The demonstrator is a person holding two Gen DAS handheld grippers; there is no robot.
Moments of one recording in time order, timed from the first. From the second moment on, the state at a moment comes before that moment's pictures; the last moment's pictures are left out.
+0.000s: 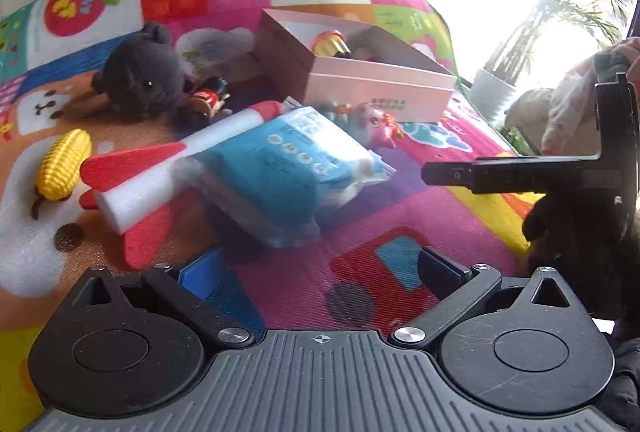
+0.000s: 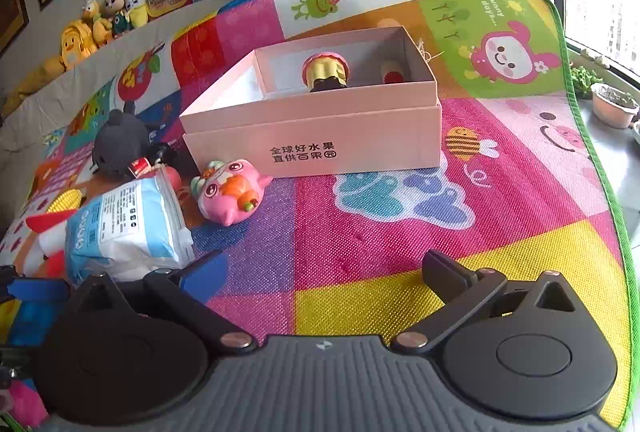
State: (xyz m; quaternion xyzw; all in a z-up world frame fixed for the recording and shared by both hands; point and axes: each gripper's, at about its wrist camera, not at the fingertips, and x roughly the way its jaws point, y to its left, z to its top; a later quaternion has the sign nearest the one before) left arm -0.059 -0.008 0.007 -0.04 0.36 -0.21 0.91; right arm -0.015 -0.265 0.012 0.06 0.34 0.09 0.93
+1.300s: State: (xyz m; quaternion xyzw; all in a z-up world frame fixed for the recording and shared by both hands) left arm -0.021 -0.035 0.008 0.14 0.27 -0.10 0.95; right arm -0.020 -0.276 0.018 0.09 0.32 0.06 0.94
